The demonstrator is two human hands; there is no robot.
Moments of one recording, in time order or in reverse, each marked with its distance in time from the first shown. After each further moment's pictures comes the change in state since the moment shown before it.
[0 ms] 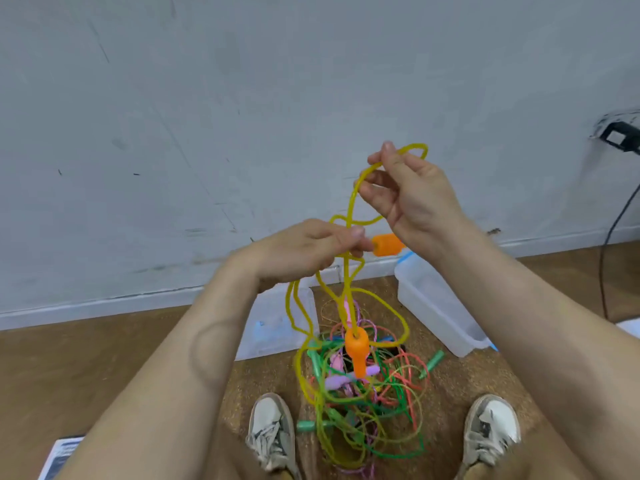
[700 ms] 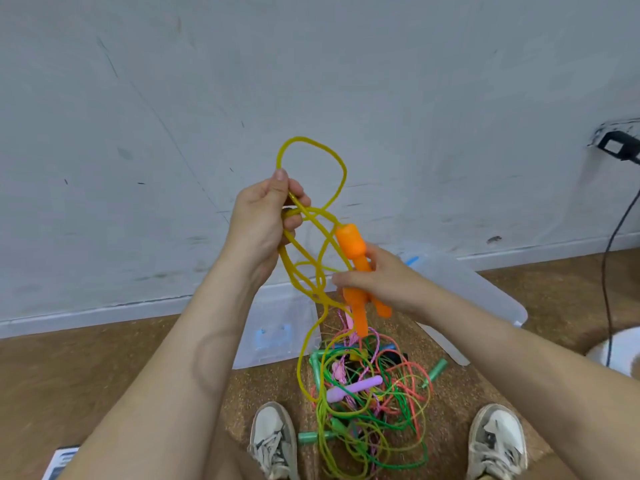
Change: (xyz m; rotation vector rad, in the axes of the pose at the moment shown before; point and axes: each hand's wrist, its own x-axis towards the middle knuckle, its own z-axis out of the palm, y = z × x) left_hand 0.012 -0.005 -0.020 -0.695 0.742 0.081; right_hand -0.026 0.067 -0.032 -0.775 -0.231 0.243
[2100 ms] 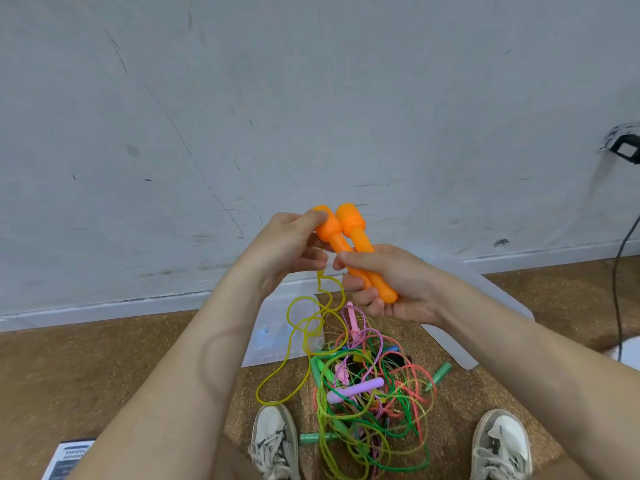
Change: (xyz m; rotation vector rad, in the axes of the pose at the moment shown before) left_hand -0.001 -0.018 -0.003 0.264 -0.178 -0.286; right_hand -0.010 -0.026 -0.001 0.489 -0.343 0.276
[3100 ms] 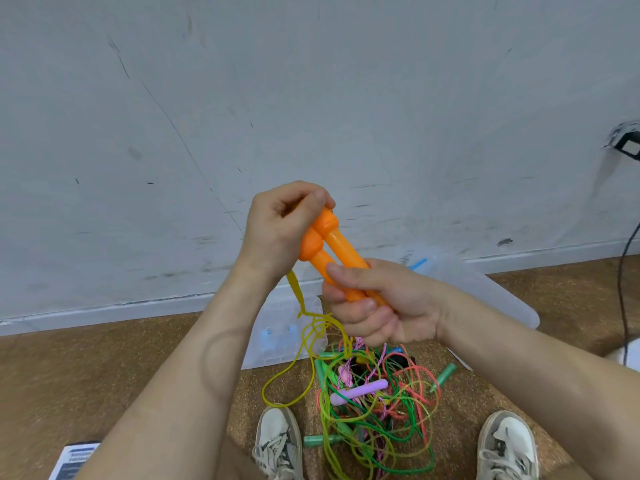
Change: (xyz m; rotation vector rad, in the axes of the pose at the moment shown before) left_hand -0.009 0.007 -0.004 -0.007 0.092 0.647; right_hand -0.006 0.004 0.006 0.102 -0.536 0.145
